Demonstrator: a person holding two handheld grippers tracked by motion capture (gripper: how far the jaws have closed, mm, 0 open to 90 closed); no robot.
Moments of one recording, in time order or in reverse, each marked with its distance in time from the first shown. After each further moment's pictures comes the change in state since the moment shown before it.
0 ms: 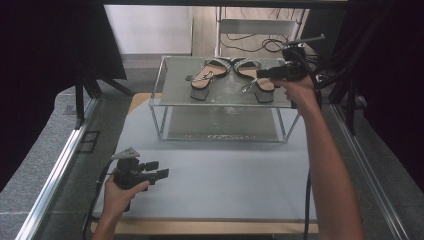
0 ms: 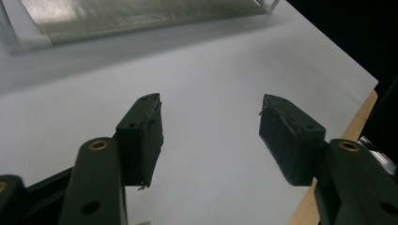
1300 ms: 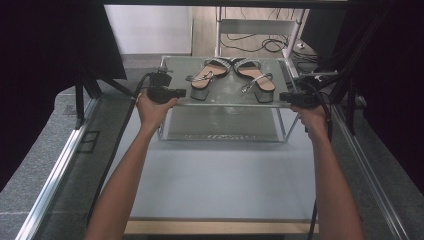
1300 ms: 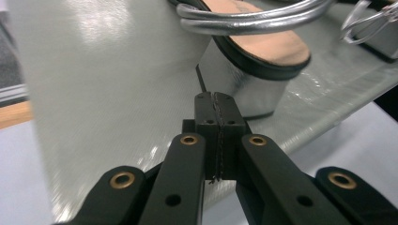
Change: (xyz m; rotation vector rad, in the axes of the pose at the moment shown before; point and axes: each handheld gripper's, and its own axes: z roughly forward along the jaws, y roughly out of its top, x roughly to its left) left arm 0.019 0.219 0.081 -0.008 0.231 0.044; right arm -0.063 -0.079 0.015 -0.017 -0.108 0.019
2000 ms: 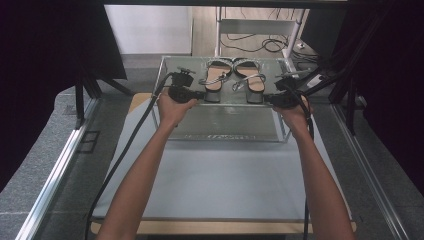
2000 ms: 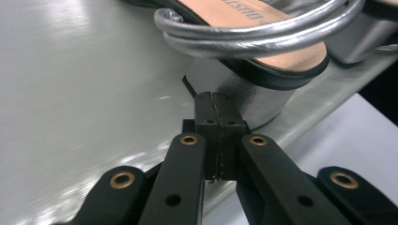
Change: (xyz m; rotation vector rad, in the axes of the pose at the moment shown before) left arm -0.042 0.011 0.035 0.044 -0.079 0.052; right arm 0.052 0.009 0.023 0.057 -0.011 -0.123
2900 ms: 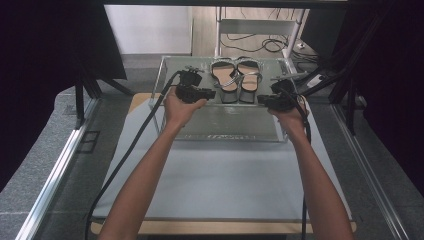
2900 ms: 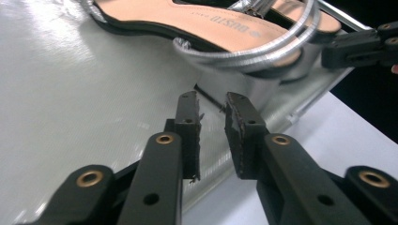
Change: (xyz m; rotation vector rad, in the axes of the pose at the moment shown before) left arm -0.021 0.002 -0.017 -0.048 -0.020 0.052; right arm 0.017 -0.005 -0.008 -0.053 0.050 -0.041
